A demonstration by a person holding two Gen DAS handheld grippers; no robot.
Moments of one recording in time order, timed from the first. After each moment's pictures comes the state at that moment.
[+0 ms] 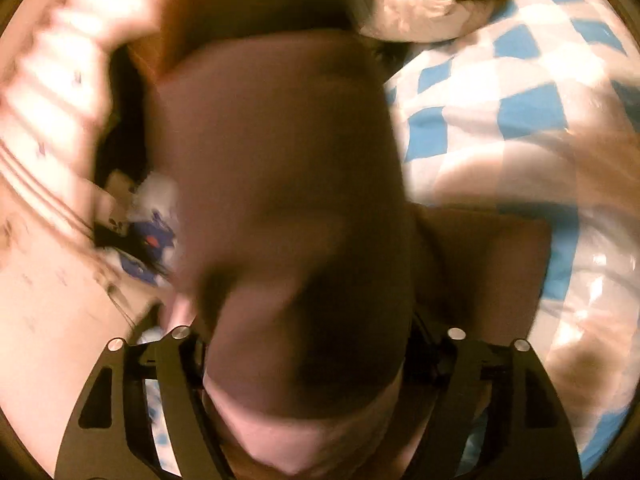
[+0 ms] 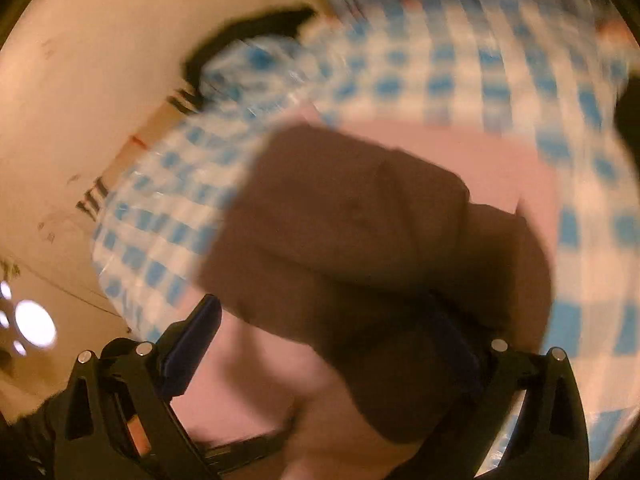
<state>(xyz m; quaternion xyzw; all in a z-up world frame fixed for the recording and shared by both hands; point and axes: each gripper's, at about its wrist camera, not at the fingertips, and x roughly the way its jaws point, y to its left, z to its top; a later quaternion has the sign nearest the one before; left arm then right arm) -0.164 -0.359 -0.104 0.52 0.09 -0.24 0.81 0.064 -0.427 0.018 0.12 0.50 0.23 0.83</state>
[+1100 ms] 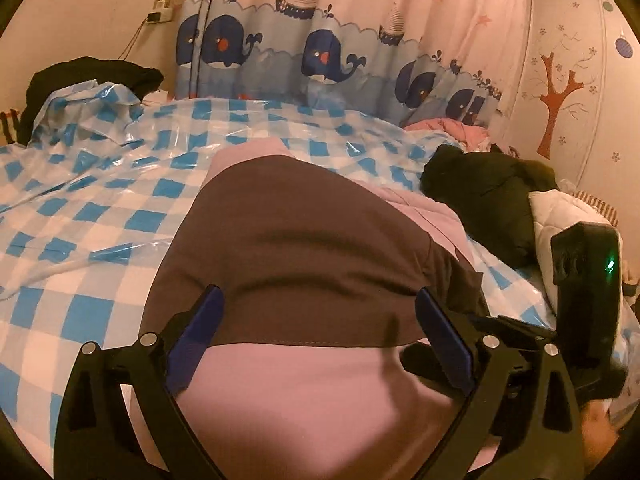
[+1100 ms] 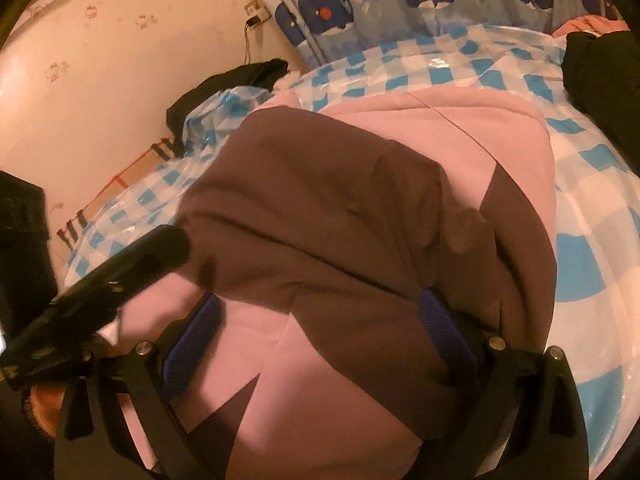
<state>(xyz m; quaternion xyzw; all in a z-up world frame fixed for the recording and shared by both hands) 0.010 -0.230 -0.060 -0.05 0.29 -0.22 0.93 -0.010 -0.450 -0.034 0.14 0.36 0.18 0.90</state>
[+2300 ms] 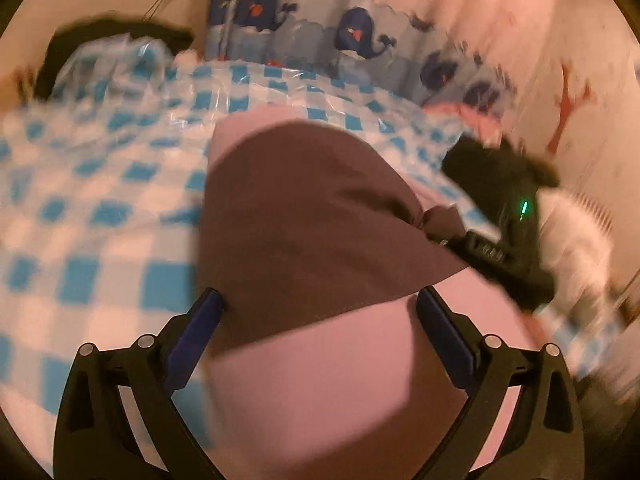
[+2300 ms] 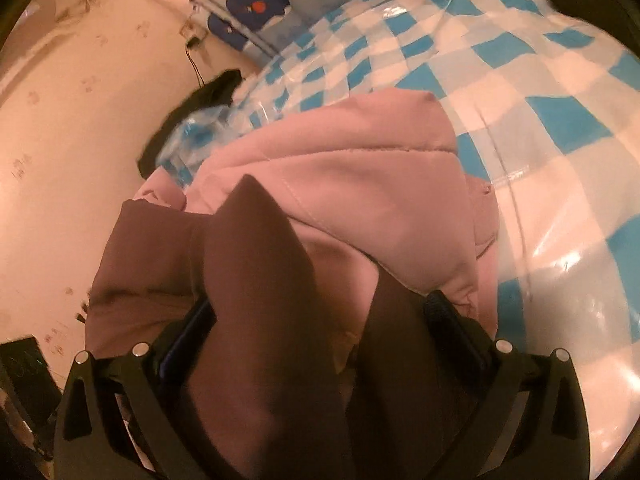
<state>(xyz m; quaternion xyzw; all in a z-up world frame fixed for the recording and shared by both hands) 0.027 -0.155 -0.043 -0.03 0.35 -0.19 0.92 0.086 -0.449 -0.076 0.28 0.40 0.15 0.86</state>
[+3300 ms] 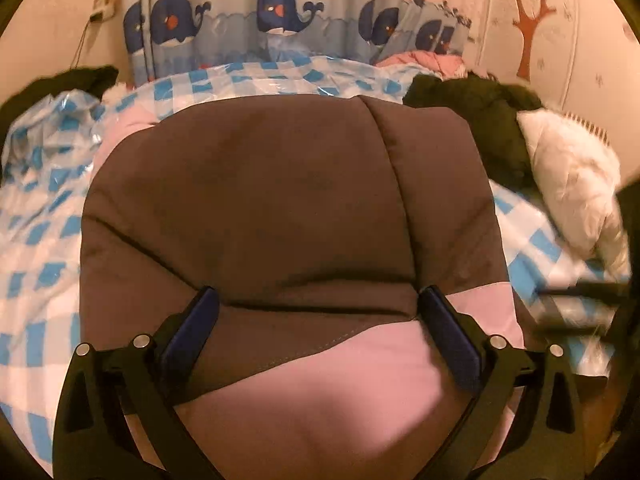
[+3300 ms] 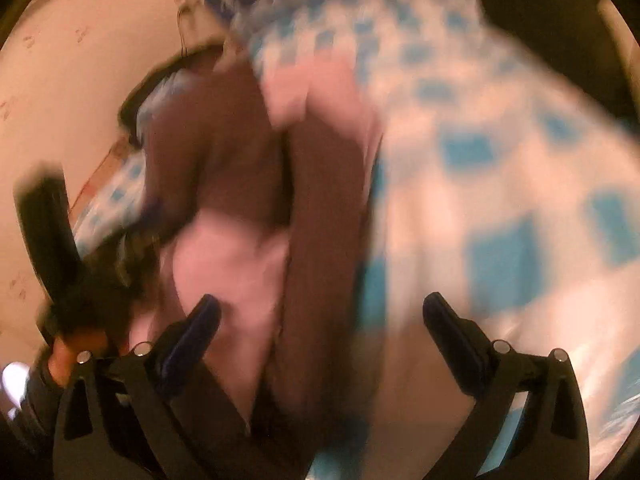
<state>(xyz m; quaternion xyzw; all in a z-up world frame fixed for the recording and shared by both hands) 0.025 -0.269 -0.063 0.05 0.36 -0.26 0.90 -0.069 -0.480 -0.012 0.21 0.42 0.09 0.88</state>
